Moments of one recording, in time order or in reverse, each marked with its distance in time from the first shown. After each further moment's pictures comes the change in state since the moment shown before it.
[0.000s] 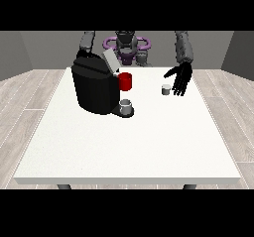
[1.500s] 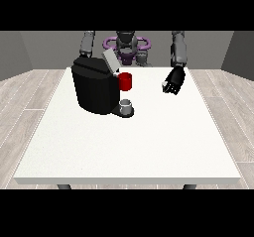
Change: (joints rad) left arm -0.152 -0.077 -0.134 0.295 -0.411 0.160 -0.097; right arm -0.051 -0.008 -0.021 0.219 0.009 -0.028 -0.025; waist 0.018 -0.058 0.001
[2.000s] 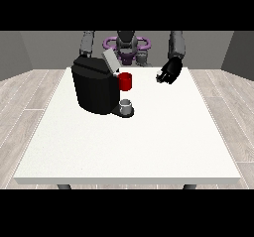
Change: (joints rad) left arm -0.098 -0.058 0.051 -0.037 0.073 -0.153 -0.001; right arm -0.006 -0.010 -0.025 0.093 0.022 -0.031 -0.008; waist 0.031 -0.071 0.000
